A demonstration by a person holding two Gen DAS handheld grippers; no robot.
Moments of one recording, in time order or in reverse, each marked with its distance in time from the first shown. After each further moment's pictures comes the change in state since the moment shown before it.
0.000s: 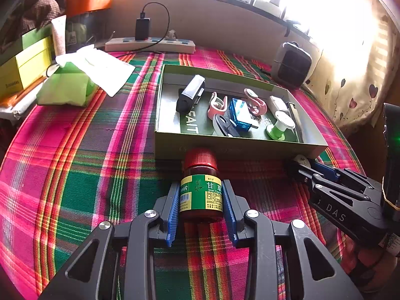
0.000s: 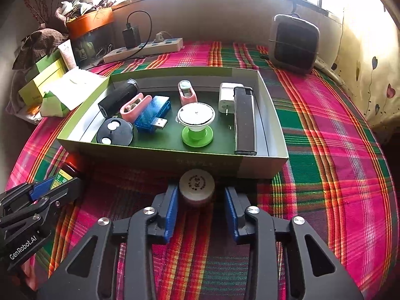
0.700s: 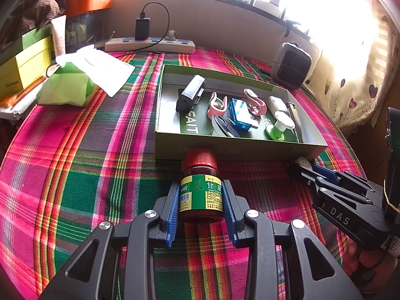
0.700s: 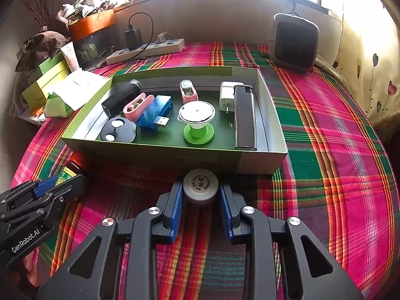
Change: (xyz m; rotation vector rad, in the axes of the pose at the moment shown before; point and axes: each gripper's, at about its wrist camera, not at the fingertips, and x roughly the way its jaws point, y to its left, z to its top) left arm 0.000 0.001 0.000 -0.001 -0.001 -0.003; right arm -0.005 -0.003 -0.004 0.007 -0.002 0.027
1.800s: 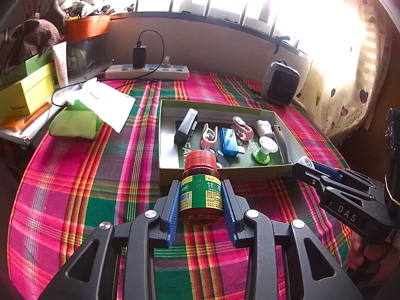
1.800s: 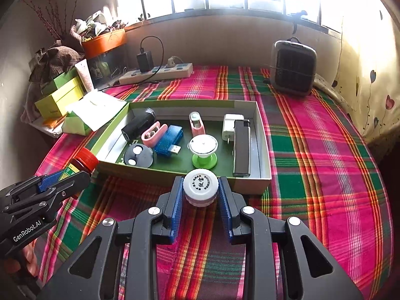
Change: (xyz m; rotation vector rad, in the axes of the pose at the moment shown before) left arm -0.037 -0.008 0.019 0.041 -0.100 -0.010; right arm -0.038 0.000 0.015 -0.018 -0.101 0.041
